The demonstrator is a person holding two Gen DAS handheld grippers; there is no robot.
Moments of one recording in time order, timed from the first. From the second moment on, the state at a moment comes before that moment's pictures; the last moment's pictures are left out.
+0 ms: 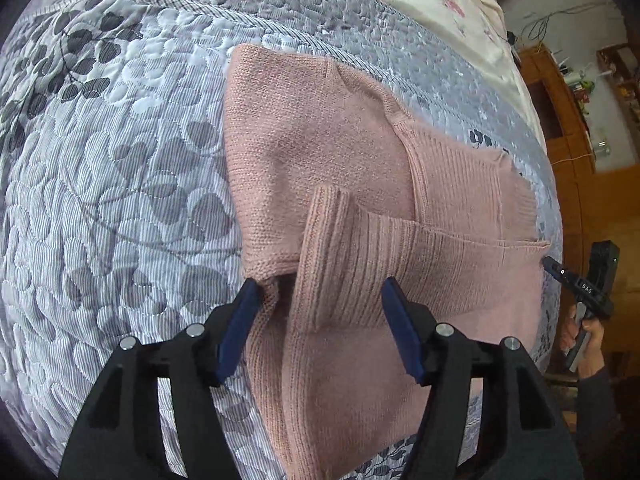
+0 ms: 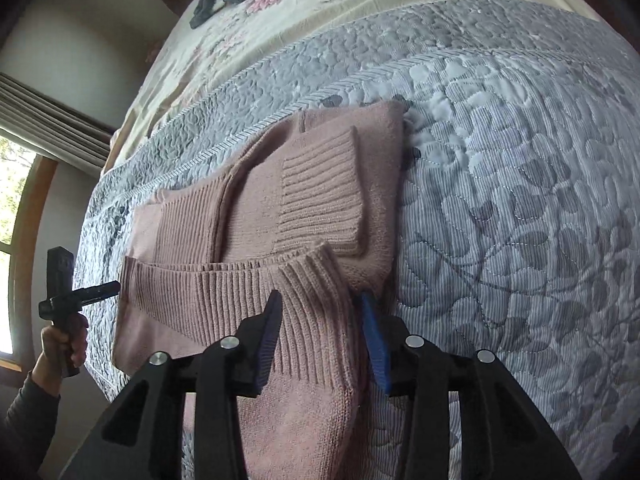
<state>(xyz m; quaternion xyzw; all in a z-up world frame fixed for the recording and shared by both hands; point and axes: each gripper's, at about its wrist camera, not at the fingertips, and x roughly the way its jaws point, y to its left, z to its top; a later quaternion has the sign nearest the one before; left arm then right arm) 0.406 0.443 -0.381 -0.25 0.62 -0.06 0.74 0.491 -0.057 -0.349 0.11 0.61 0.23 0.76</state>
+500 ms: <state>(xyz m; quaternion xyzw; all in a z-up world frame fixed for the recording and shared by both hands) 0.390 0.417 -0.359 -0.16 0.59 -0.05 0.79 0.478 -0.048 -0.337 0.08 0.59 0.23 0.77</state>
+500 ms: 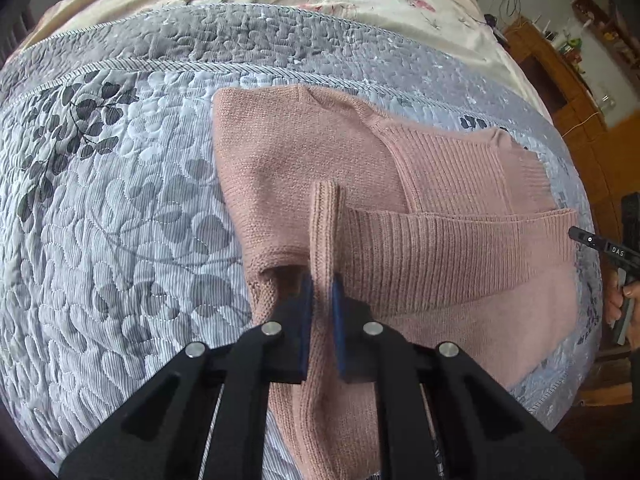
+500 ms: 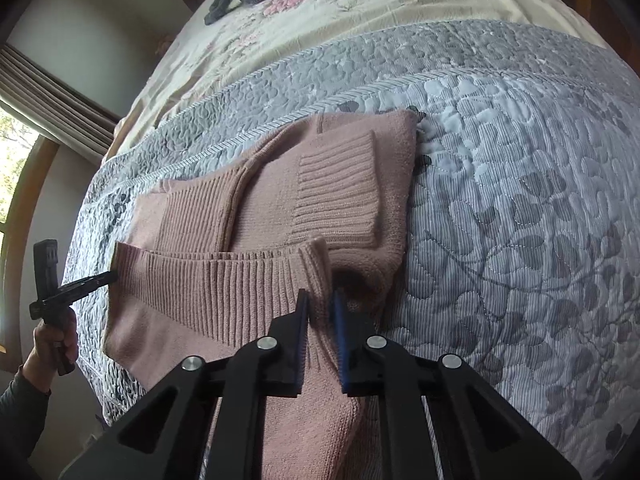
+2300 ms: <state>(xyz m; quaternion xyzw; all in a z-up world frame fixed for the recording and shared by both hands) 0.549 0.501 -0.405 -0.29 0.57 0.01 0.77 0.655 -0.015 -0.365 0.10 0.58 0.14 0.79</state>
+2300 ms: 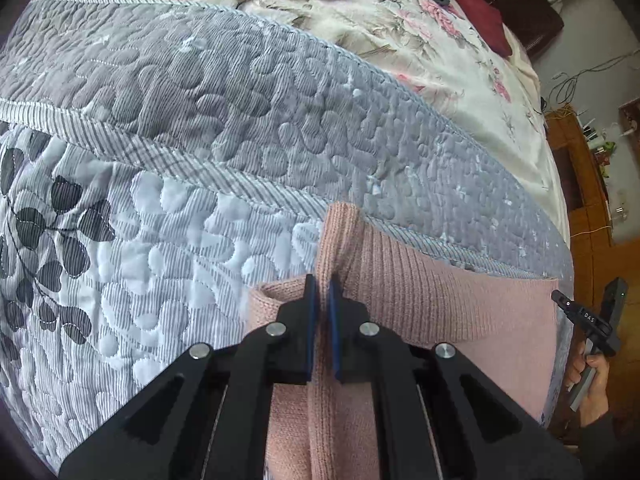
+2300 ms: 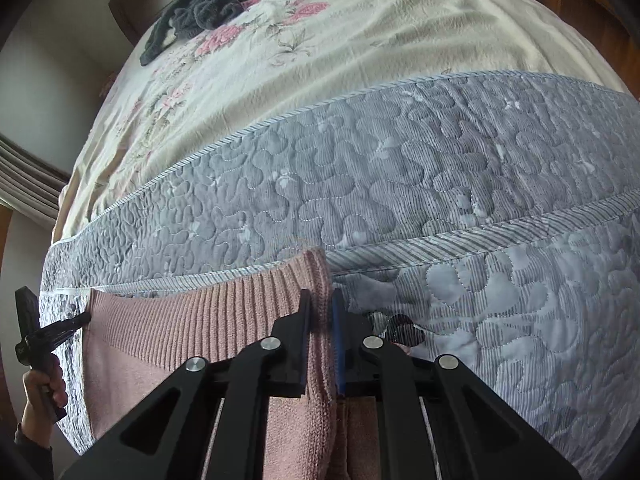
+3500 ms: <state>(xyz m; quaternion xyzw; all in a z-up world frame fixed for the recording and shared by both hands) 0.424 0.427 -0.363 -0.33 0.51 -0.20 0.77 0.503 -0.009 -0.363 0.24 0.60 0.34 0.69</state>
